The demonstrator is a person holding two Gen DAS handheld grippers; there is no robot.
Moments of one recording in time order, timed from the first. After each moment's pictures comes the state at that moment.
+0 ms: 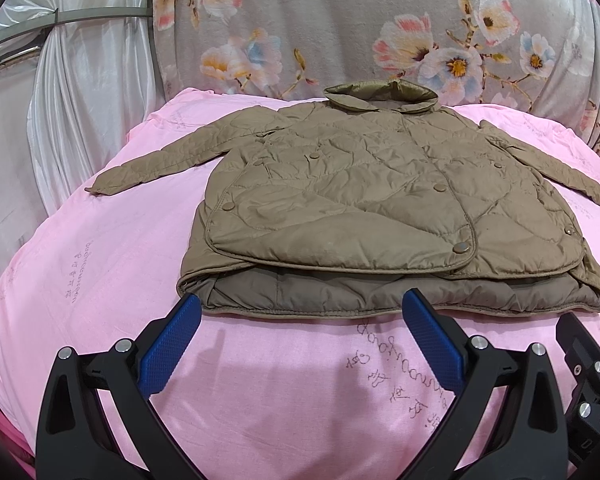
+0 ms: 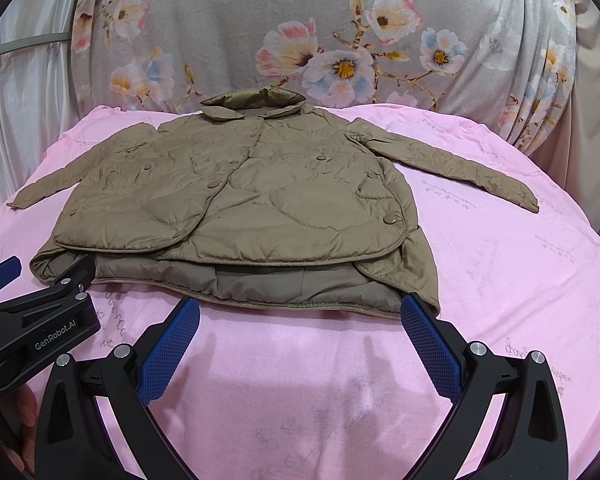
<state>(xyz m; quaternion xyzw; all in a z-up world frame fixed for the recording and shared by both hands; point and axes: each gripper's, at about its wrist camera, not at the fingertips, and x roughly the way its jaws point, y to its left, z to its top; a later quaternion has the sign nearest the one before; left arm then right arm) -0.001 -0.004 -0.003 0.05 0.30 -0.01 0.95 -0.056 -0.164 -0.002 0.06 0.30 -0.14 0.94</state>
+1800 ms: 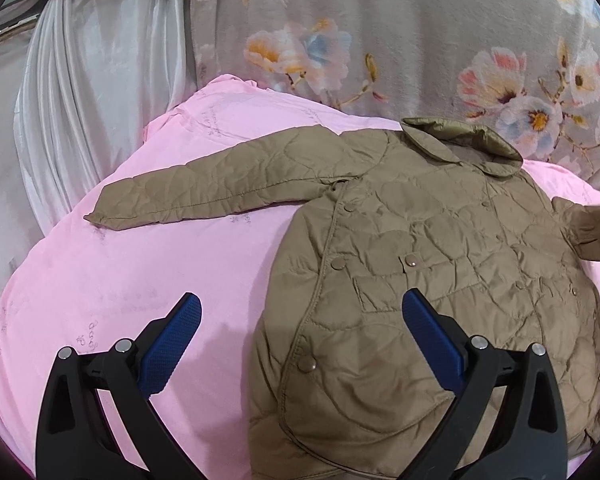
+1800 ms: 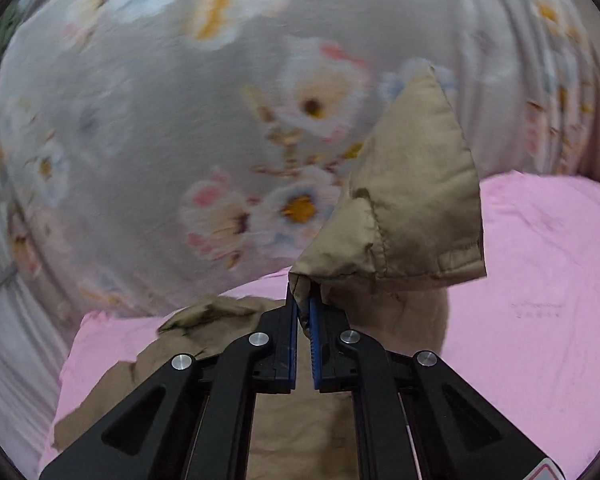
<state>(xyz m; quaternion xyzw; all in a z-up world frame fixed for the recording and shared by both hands) 0.146 0.079 0.055 -0.02 0.33 0.04 0.94 0.176 -0.404 0.157 0.23 0.16 -0.08 0.96</state>
